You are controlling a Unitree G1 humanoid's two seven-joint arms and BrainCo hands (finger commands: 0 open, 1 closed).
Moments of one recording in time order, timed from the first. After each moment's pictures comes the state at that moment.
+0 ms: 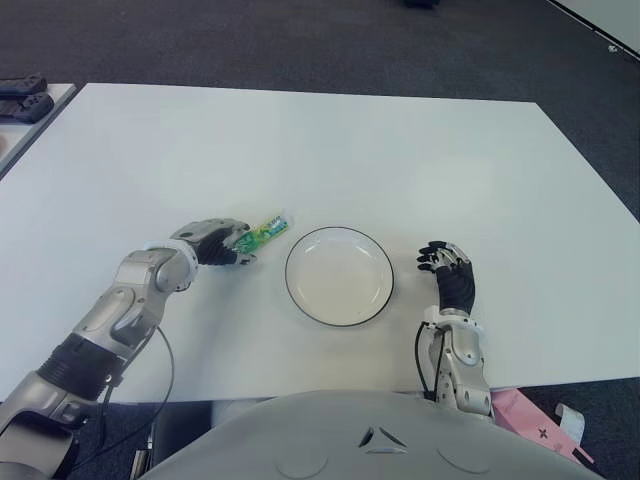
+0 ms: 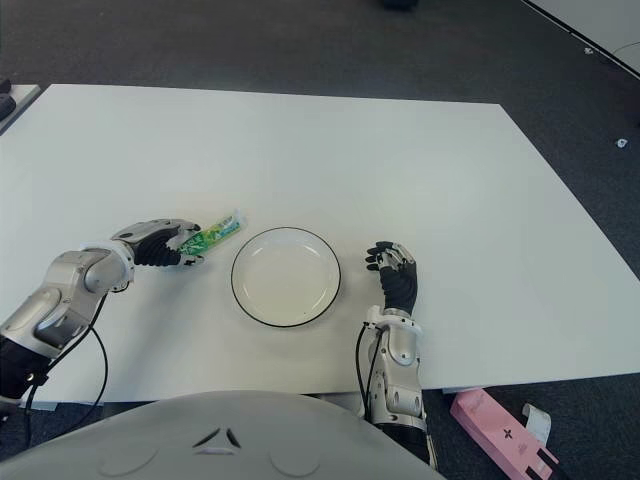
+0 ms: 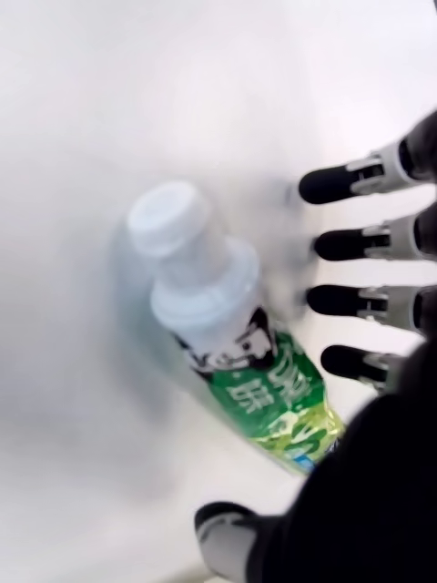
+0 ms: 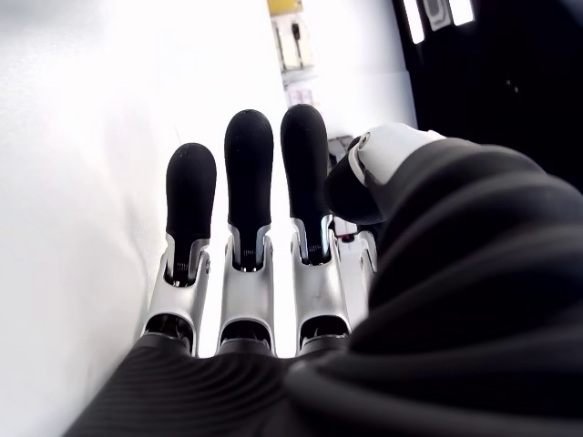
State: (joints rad) left arm -0.01 0.74 -0.37 -0.12 0.68 0.20 -0.48; right arm 0.33 0.06 -0.07 -0.03 0.15 -0.07 -0.15
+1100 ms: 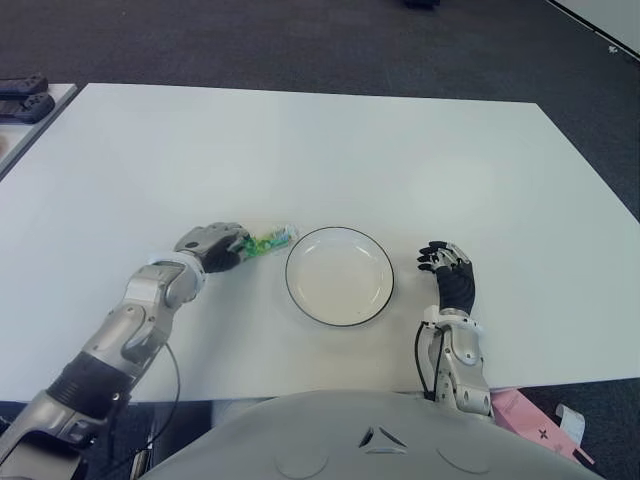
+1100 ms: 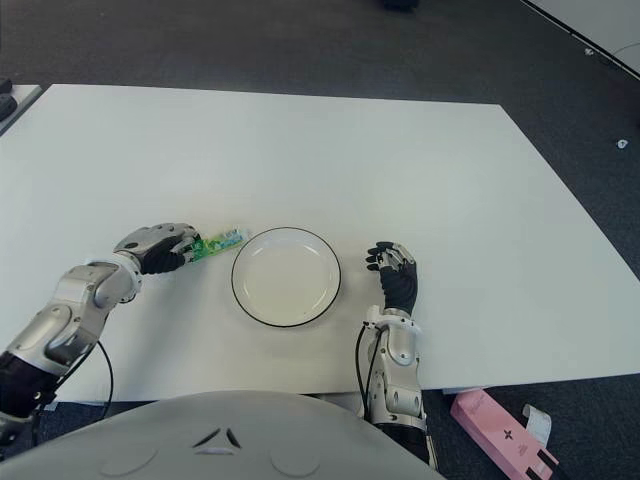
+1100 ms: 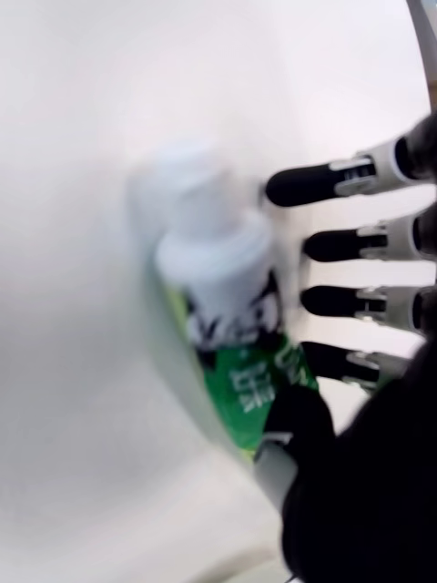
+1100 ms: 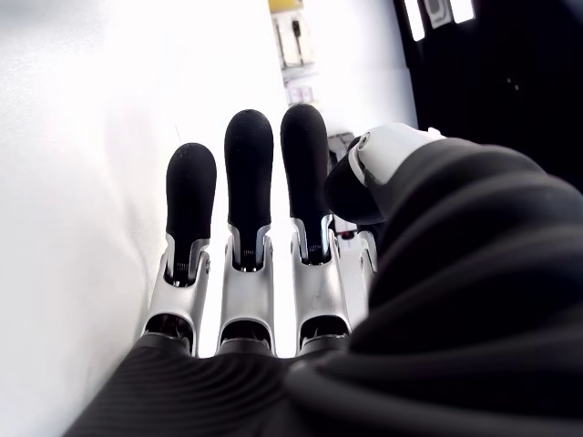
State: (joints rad) left arm 0.07 0.63 -0.36 -0.16 0.83 0.27 -0.38; right arm 0.33 0.06 -0.07 -0.03 0.15 -0.07 -0.17
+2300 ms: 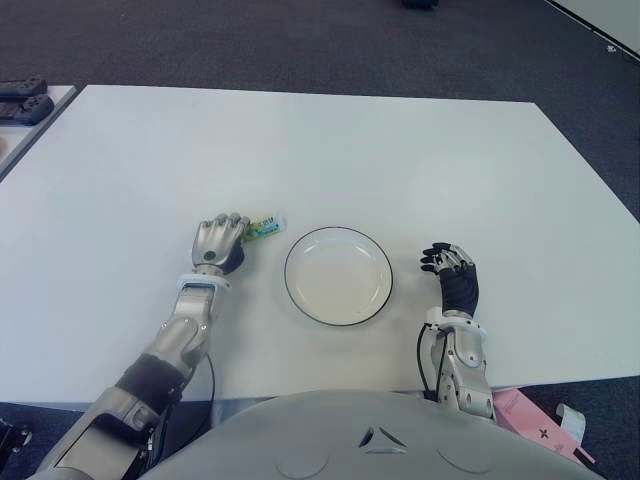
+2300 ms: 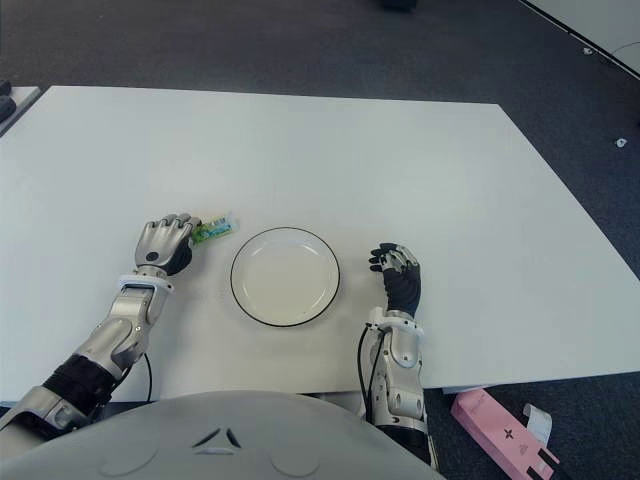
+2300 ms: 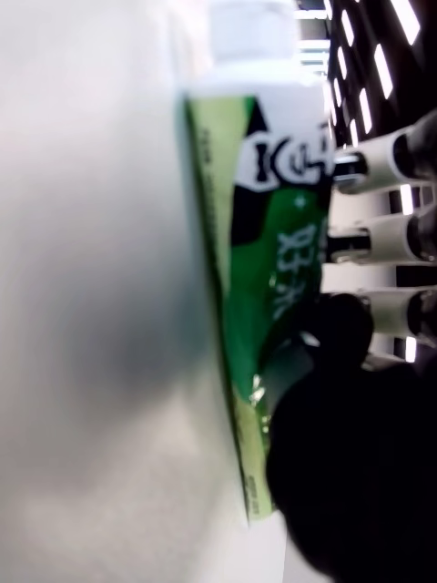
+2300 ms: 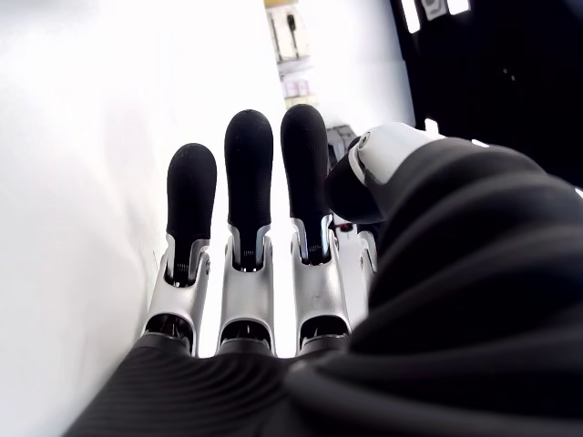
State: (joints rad) left arm 0.03 0.45 -0.46 0.22 1.06 0.29 0.27; right arm 0.34 0.06 -0.09 -0.04 0.16 -0.07 -0.16
